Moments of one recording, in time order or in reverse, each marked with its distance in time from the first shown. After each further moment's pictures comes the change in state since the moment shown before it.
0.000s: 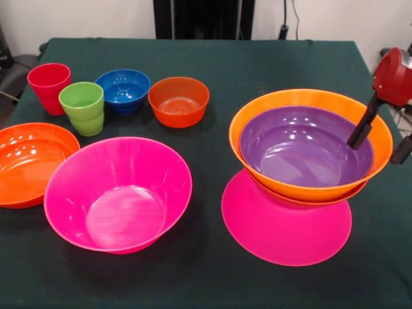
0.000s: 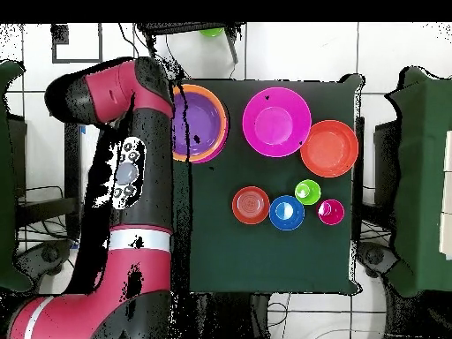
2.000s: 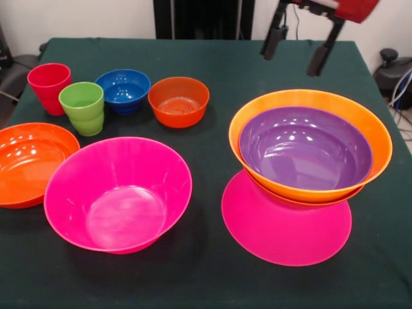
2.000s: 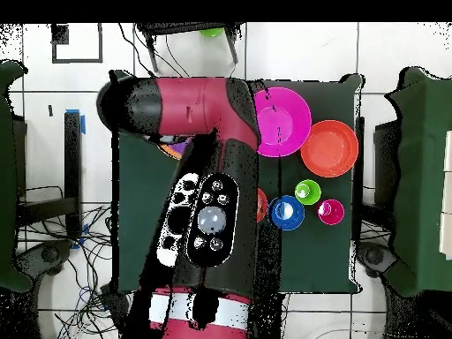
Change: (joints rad) arm -0.164 -0.342 0.083 0.407 0.023 -0.062 0.000
